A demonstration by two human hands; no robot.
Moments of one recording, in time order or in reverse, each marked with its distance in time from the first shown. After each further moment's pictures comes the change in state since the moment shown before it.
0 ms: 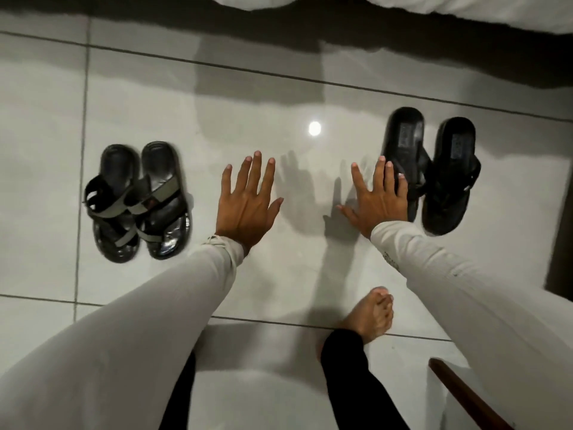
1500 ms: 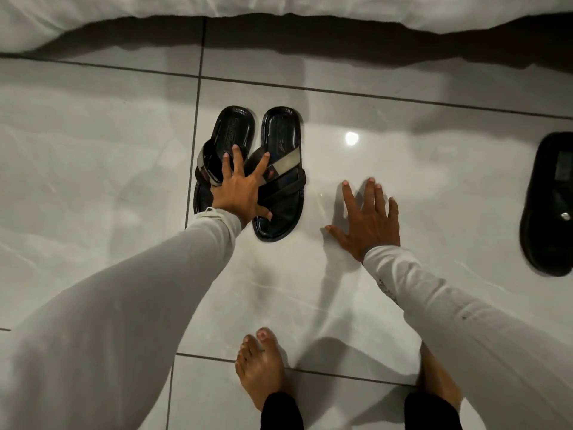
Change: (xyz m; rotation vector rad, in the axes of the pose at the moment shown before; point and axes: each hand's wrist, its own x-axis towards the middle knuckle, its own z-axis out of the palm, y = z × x) left_hand 0.070 -0.285 0.019 -0.217 -0.405 -0.243; right_hand 0.067 -0.279 -0.005 0.151 -0.043 -0.050
